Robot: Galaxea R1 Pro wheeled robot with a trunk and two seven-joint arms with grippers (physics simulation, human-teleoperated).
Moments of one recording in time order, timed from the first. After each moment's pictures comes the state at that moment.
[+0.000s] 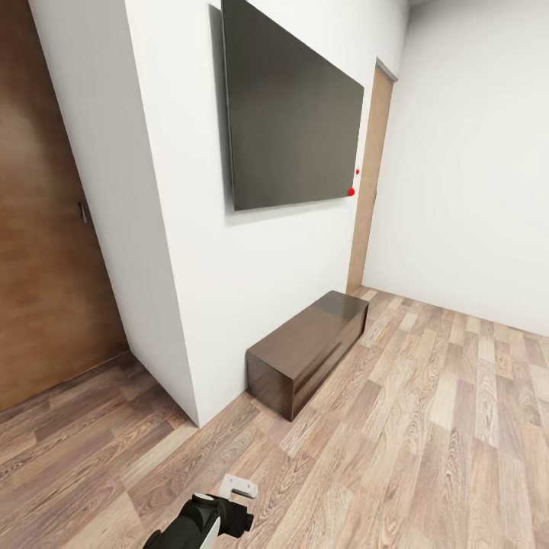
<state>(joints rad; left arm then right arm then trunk) -0.40 -0.14 -0.20 -0.58 -0.05 0.46 -0.03 0.00 -0.01 -0.03 -0.36 0.00 -0.22 -0.01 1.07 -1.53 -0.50</state>
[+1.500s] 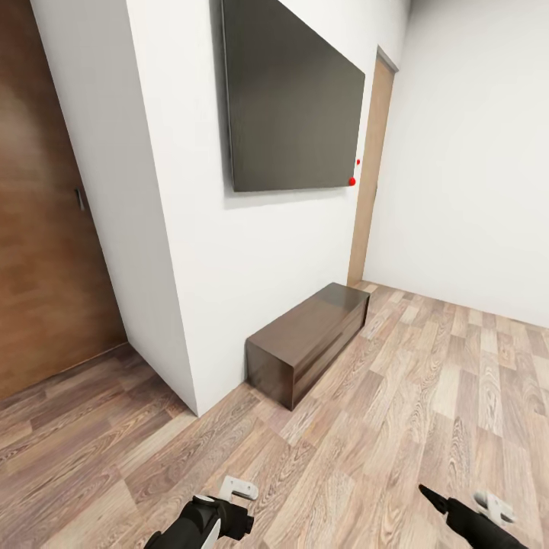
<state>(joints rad) -0.40 -0.15 -0.21 -0.57 -0.04 0.46 -0.03 0.00 -0.37 -0.15 -1.05 -0.76 0.37 0.41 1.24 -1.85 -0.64</state>
